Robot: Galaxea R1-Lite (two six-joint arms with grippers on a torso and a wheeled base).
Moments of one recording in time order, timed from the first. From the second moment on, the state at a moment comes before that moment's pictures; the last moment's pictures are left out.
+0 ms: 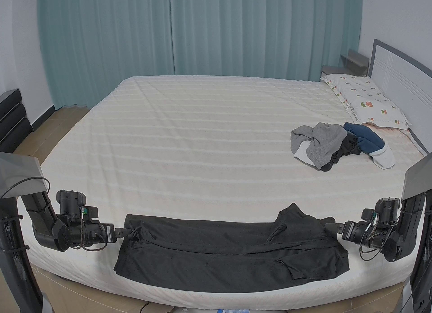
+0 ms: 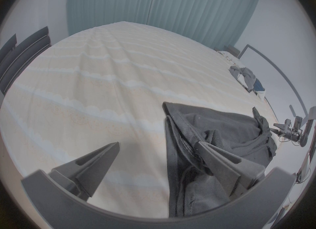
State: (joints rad) left arm 0.09 2.22 -0.47 -0.91 -0.30 -0.07; right arm -0.09 2.31 -0.23 -1.44 0.34 0.36
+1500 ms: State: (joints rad) left arm -0.04 2.34 -0.80 -0.82 -0.20 -0.56; right arm -0.07 2.42 -0.43 -1.45 0.34 0.77
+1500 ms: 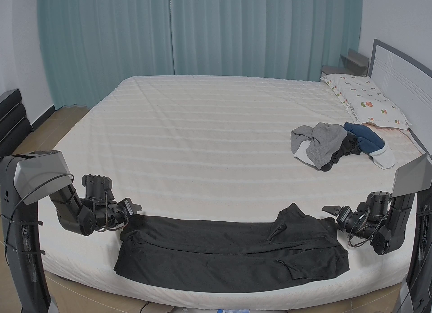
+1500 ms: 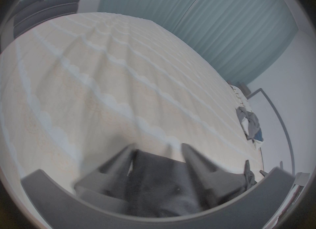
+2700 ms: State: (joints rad) left arm -0.01 2.37 -0.79 -0.84 -0.09 -0.61; right arm -0.08 2.42 -0.45 -1.45 0.32 0.77
